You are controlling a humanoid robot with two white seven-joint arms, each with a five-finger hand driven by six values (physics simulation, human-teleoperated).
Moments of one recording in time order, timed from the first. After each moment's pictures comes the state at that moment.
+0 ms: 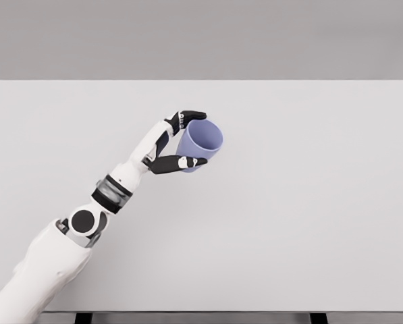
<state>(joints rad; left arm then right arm) -0.33 0.32 -0.63 -1.40 0.27 -0.44 -0.06 0.01 0.00 -0.22 0.11 -0.32 -0.32 -0.02</state>
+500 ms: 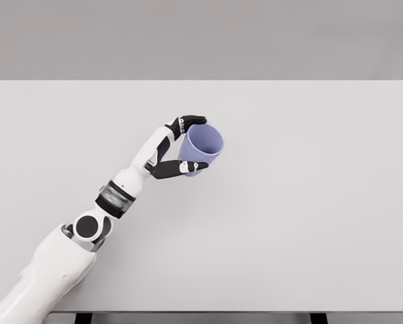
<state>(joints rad) -0.31 0.29 -0.63 -1.35 0.27 -0.49 -0.06 0.01 0.00 -0.22 0.11 -0.32 -0.32 -0.02</state>
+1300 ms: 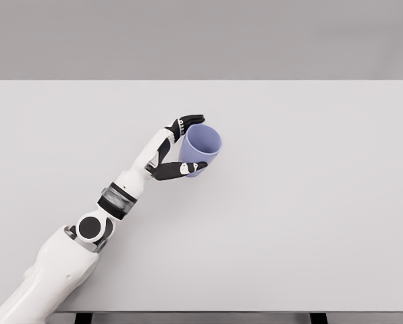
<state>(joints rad) -0.31 0.27 -0.63 -1.31 0.27 -0.49 -0.06 0.01 0.00 -0.22 0.11 -0.32 -0.32 -0.02</state>
